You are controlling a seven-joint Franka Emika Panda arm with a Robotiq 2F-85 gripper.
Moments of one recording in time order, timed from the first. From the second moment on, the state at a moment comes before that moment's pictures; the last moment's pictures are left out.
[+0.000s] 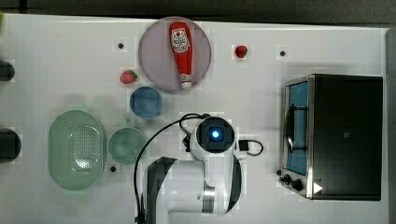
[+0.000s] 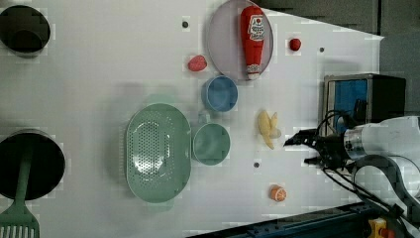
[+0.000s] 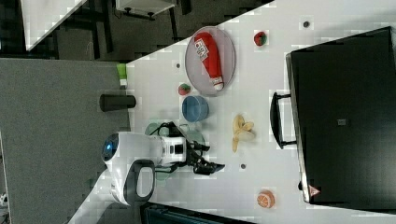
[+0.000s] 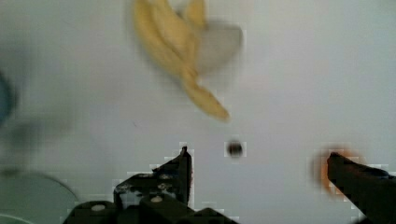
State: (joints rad) arm -0.02 -0.04 -0.01 -2.50 0.01 0.68 -0.16
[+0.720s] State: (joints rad) arm -0.04 0.26 -0.07 -2.47 -0.01 1.15 -0.54
